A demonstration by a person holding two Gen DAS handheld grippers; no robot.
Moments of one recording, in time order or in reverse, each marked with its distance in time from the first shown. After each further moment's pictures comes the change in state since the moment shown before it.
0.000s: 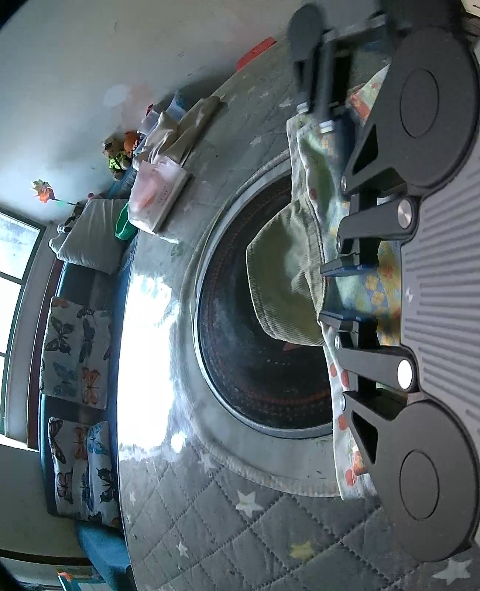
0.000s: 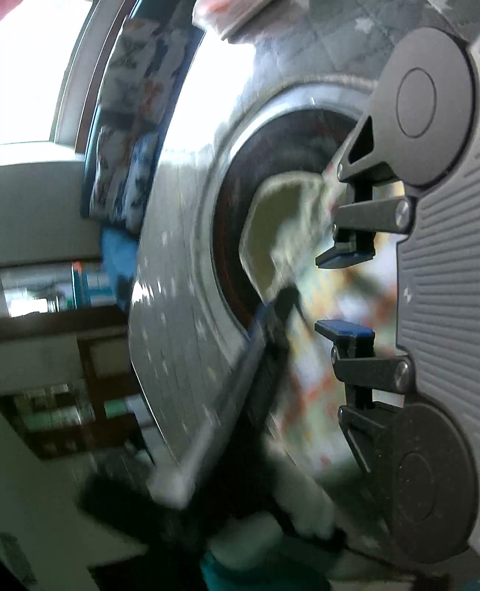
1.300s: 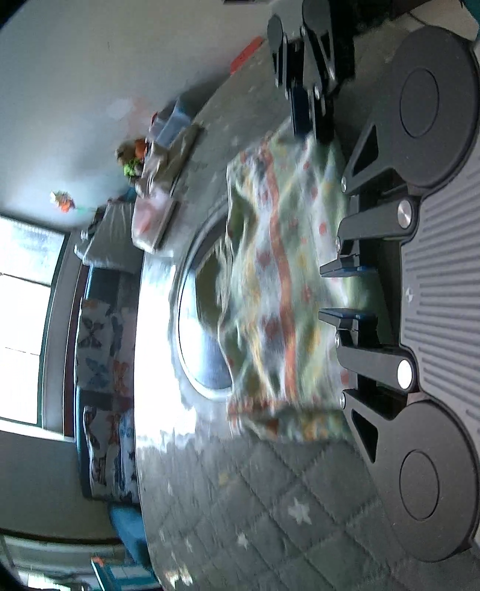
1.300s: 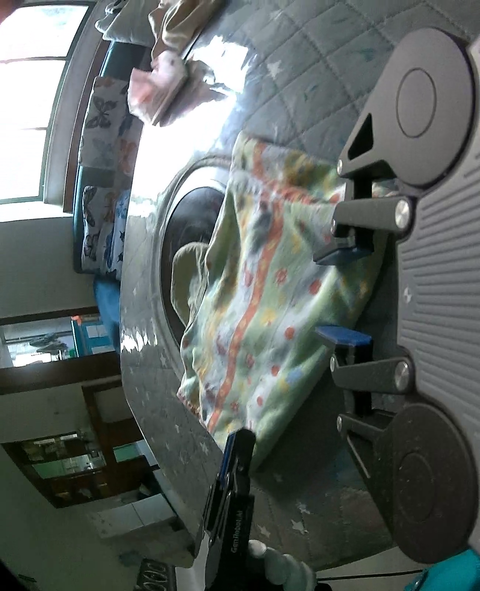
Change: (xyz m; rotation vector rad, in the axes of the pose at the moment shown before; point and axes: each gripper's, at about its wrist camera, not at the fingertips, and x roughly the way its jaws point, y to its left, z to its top) left arm -0.096 -0.024 -0.102 0.026 -0.106 0.076; right arm -0.083 0.003 -0.089 0.154 -0.012 -0.155
